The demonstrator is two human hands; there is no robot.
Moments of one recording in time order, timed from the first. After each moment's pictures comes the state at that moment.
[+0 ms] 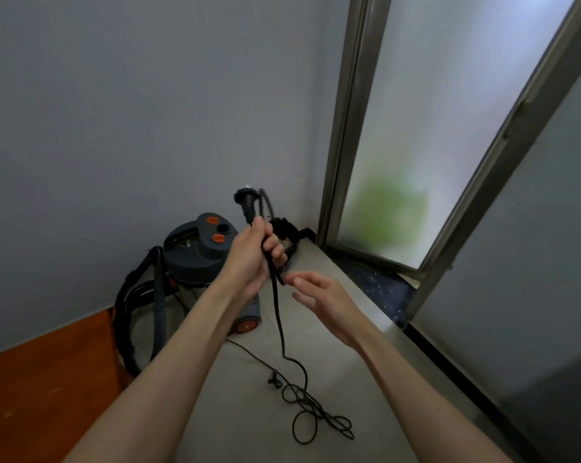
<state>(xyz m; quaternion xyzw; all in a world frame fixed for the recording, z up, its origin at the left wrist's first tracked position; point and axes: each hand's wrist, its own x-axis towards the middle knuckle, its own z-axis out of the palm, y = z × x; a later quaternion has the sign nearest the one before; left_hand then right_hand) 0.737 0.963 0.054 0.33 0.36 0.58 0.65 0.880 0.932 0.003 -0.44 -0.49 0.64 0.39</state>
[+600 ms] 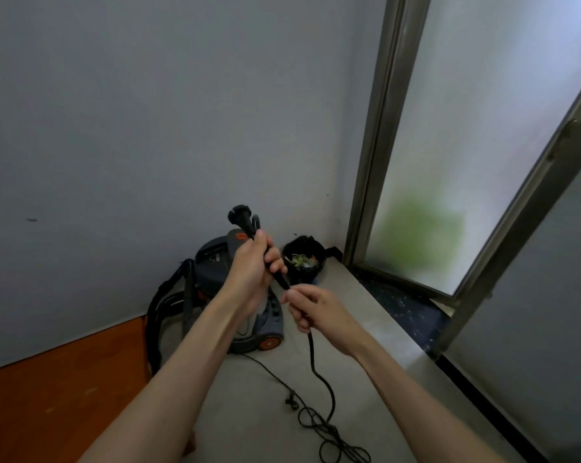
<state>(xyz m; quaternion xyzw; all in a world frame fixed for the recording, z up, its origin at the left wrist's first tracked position) 0.711 0.955 0.072 0.34 0.40 0.61 0.60 0.844 0.943 0.016 -0.37 -0.60 0.61 0.35</state>
